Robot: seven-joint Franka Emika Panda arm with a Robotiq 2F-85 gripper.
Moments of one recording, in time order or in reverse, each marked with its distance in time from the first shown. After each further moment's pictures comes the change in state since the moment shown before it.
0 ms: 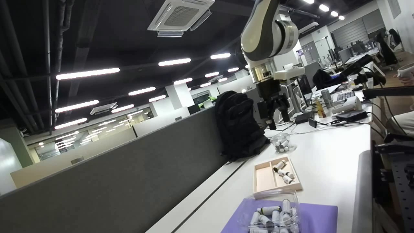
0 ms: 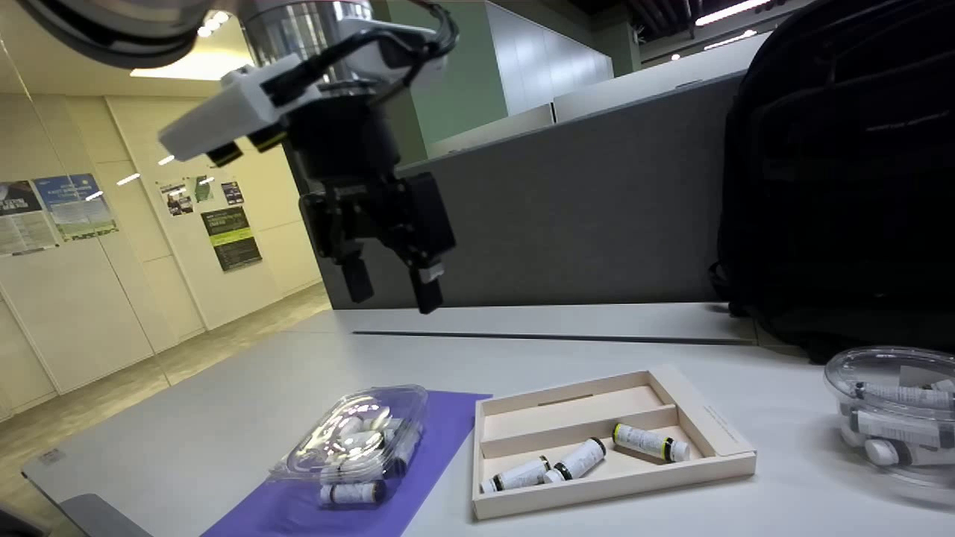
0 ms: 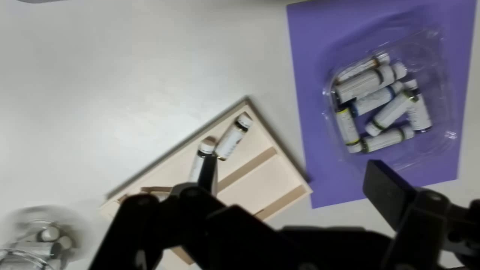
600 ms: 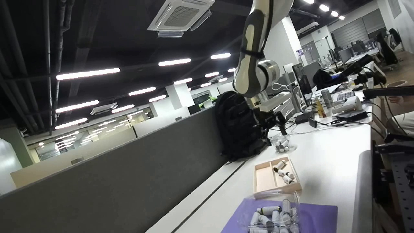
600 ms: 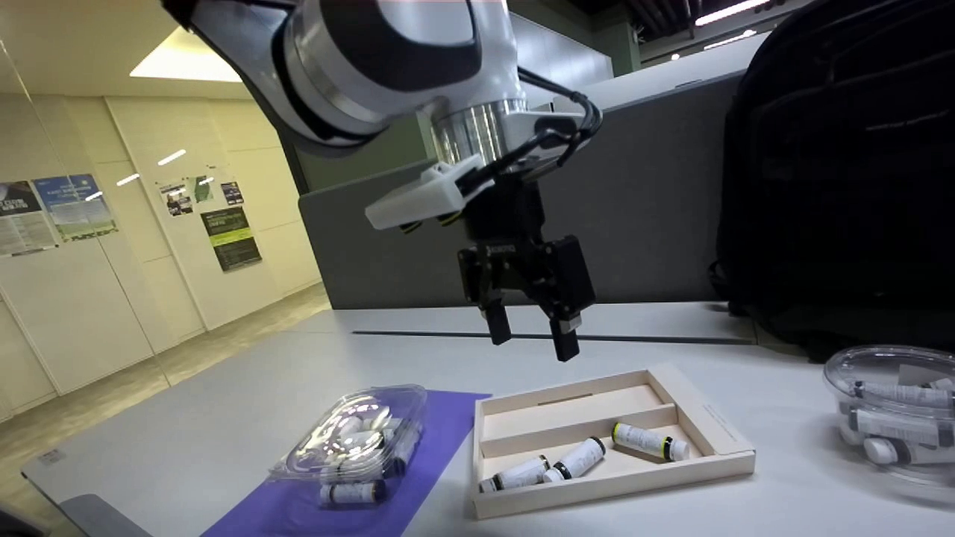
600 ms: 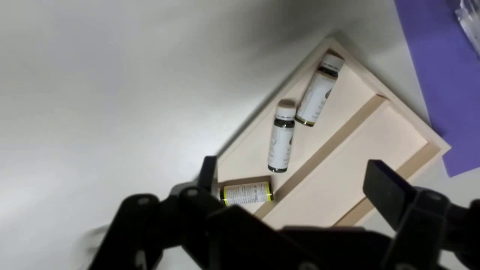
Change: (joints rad) arm -0.072 0.488 0.007 0.323 -0.081 0.088 0.242
